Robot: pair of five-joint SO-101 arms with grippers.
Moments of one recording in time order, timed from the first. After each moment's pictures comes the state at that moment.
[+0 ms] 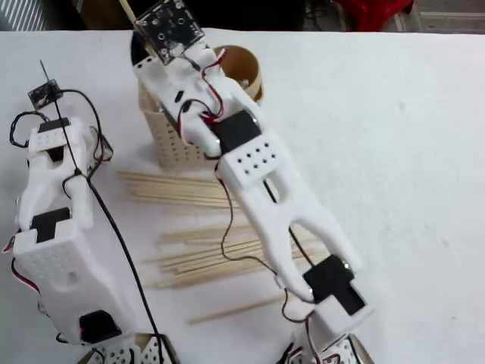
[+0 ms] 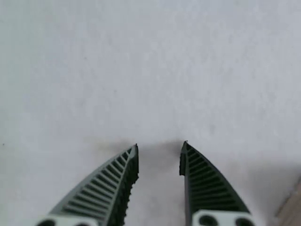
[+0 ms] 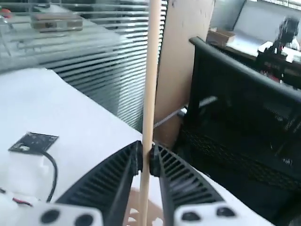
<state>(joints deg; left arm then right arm) -25.1 28.4 1.3 54.5 18.1 -37.4 6.7 -15.3 25.0 12.8</state>
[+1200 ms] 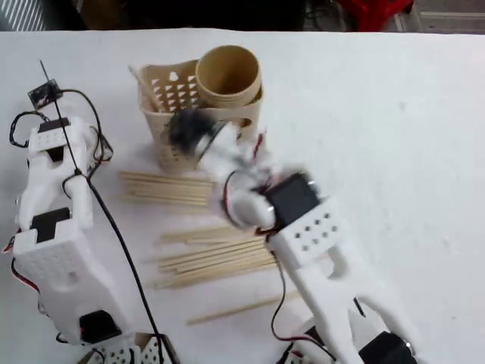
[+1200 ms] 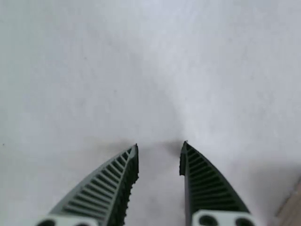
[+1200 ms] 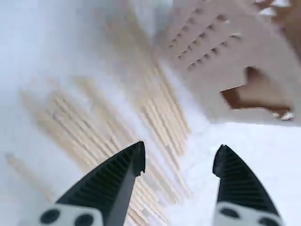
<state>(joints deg) -25.1 28.4 1.3 54.5 18.1 -39.0 -27.2 16.6 77.9 29.4</state>
